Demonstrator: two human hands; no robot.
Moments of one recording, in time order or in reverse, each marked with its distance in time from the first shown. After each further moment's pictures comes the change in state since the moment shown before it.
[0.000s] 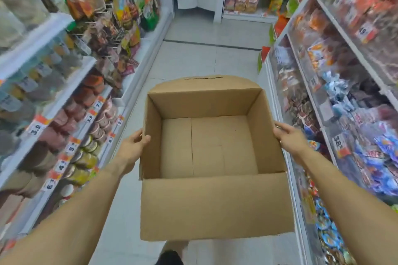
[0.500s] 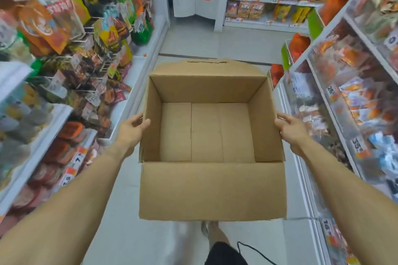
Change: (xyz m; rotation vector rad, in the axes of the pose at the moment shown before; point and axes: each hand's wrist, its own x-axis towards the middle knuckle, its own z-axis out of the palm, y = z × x) left_hand 0.395 0.235 0.045 0.079 0.047 0.074; right_hand 0.379 -0.197 0.089 0.071 0.091 0.019
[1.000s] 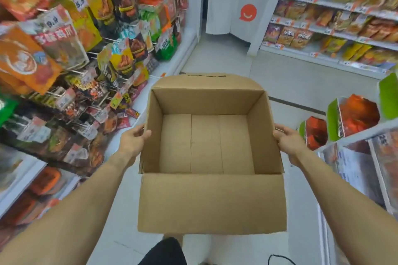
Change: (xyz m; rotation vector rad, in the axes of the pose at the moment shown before) left_hand 0.345 0.139 0.074 -0.022 0.194 -0.156; right_hand 0.426 -0.177 0.137 -0.111 -0.185 0.027
